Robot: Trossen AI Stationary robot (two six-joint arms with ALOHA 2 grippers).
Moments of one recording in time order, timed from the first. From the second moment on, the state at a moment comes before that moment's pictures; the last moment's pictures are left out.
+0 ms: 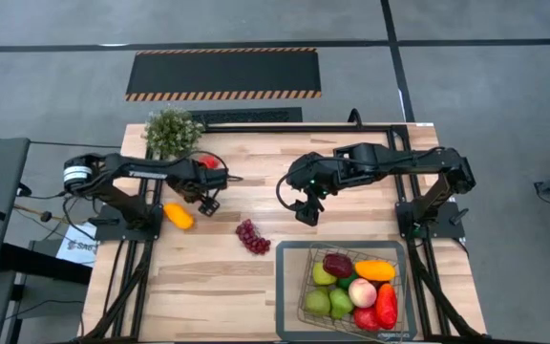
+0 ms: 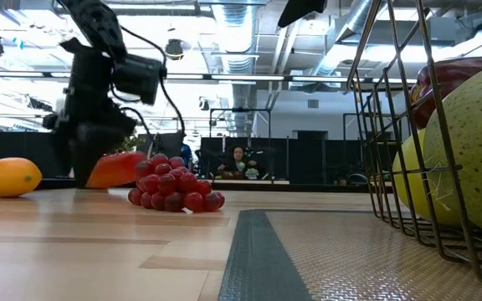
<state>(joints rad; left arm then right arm) 0.29 1.45 0.76 -0.97 -0.15 -0.65 0.07 1.67 1.82 -1.09 0.10 0.28</state>
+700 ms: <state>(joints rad) 0.27 1.44 1.08 -0.75 0.18 -0.50 0.06 1.67 1.82 -1.05 0.11 0.26</state>
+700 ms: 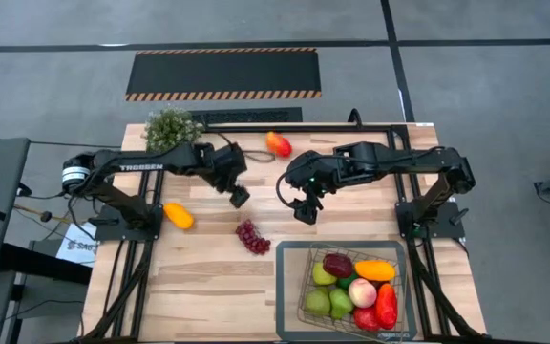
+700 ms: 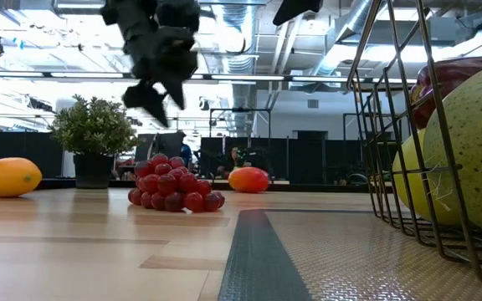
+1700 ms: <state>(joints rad) 0.48 1.21 1.16 -0.90 0.08 -0.39 -0.41 2.17 1.83 -0.71 0.09 0.65</state>
